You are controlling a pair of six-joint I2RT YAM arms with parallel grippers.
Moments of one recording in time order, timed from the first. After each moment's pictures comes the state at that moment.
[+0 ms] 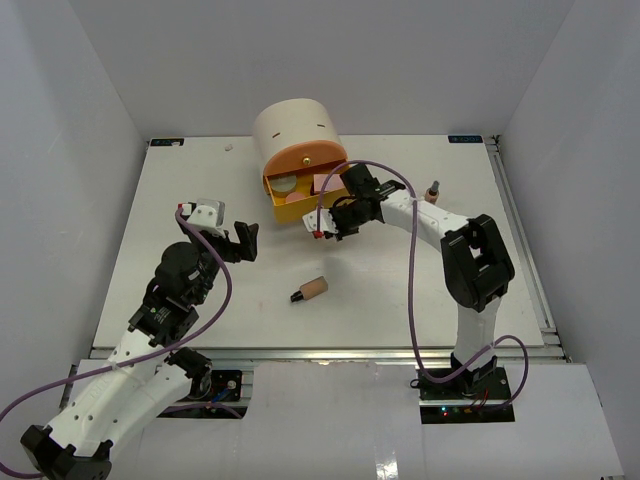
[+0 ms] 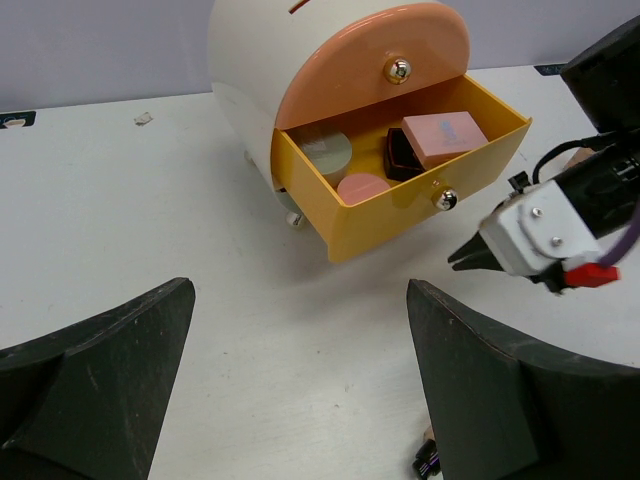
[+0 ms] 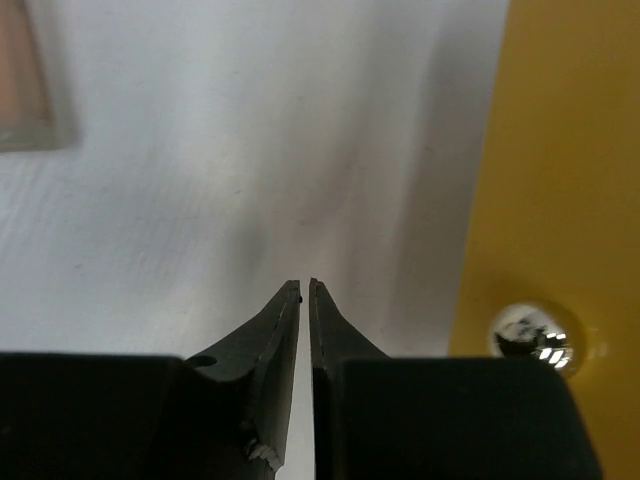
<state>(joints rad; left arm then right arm) -0.54 0.63 0.66 -0.09 -0.28 -0.08 0.62 1.93 1.48 -0.58 -0.59 -1.39</state>
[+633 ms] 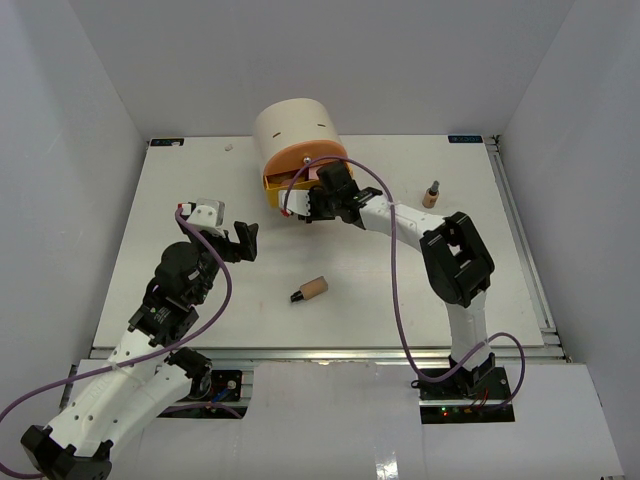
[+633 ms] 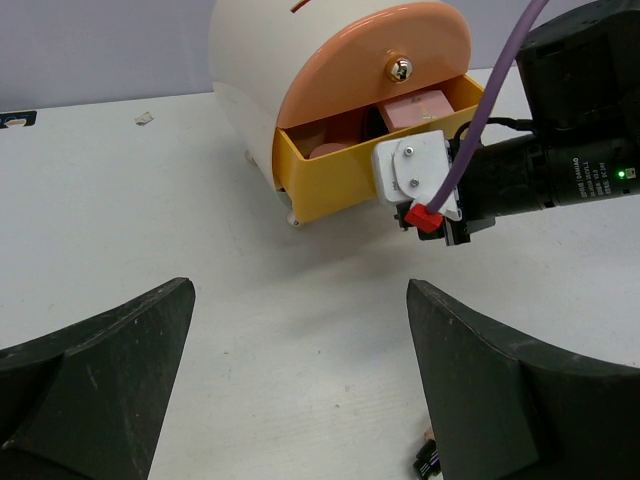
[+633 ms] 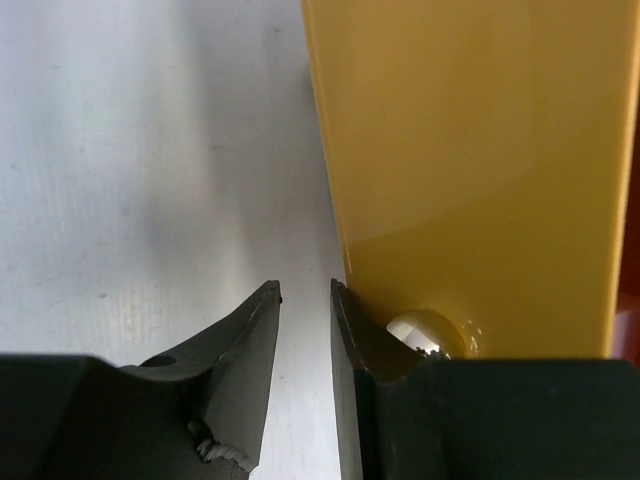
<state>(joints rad) -0.54 0.63 0.66 -0.09 -0.28 -0.08 0.70 2.03 1.54 -0.20 -0.22 -1.05</state>
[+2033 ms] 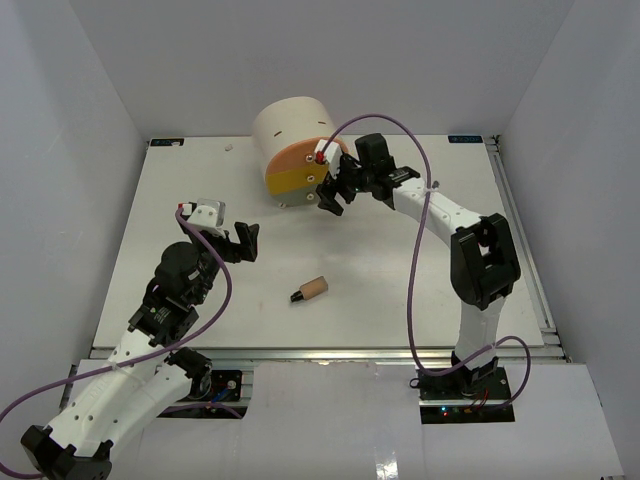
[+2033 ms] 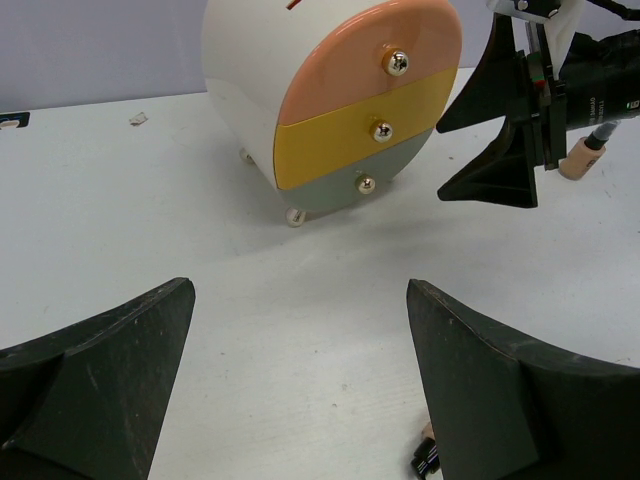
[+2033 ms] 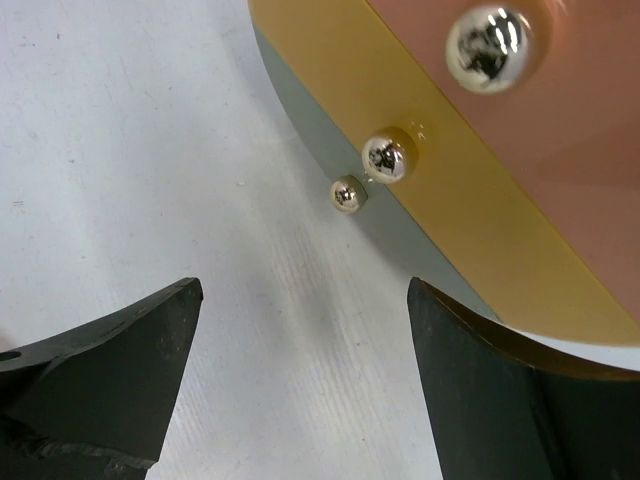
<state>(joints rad) -0.54 0.63 0.66 -0.09 -0.27 -0.08 0.54 1.92 1.56 -0.24 -0.51 -0.52</state>
